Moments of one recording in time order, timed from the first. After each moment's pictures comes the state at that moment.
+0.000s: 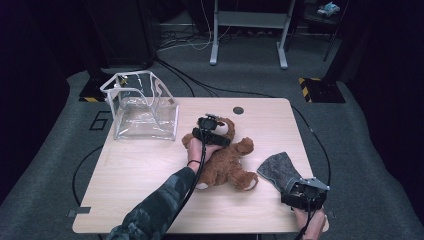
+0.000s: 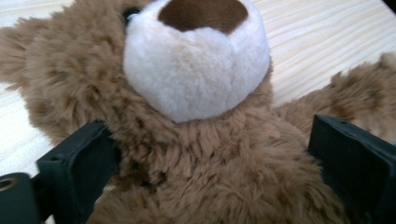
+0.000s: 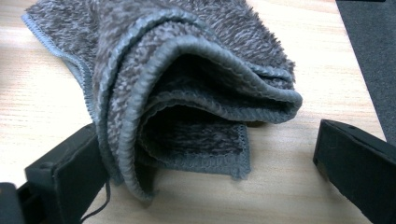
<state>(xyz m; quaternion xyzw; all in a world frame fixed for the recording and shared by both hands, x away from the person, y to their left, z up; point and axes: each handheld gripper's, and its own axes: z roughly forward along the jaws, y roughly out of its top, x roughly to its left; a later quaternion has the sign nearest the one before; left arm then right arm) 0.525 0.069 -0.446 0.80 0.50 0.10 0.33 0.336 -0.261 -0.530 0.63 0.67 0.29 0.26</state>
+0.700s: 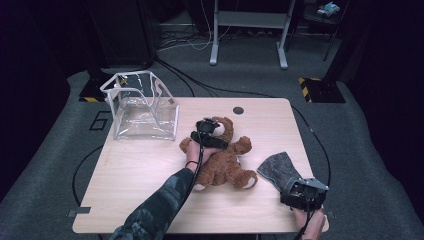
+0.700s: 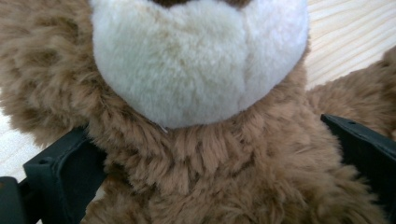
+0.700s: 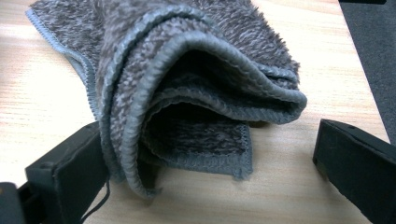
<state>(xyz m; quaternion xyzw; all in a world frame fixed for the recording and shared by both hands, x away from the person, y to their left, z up) 0.534 0.074 -0.473 0.80 0.50 0.08 0.32 0.337 -0.259 -0.530 0.63 0.67 0.29 0.26</state>
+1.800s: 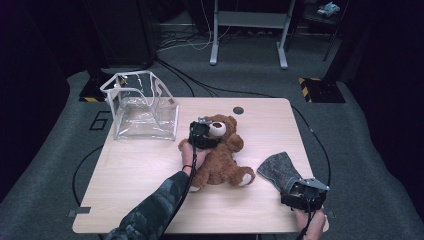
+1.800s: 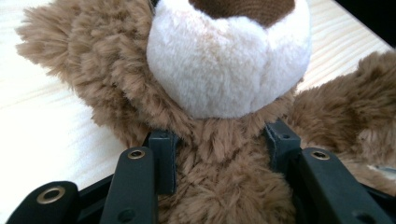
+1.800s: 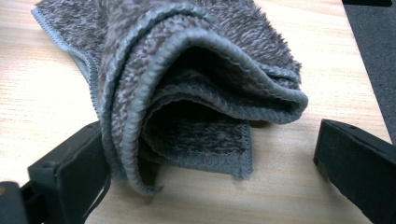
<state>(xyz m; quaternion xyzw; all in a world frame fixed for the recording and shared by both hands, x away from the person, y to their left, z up) 0.512 0.095 -0.461 0.78 0.46 0.12 0.41 0.336 -0.261 -0.531 0.62 0.68 0.29 0.26</state>
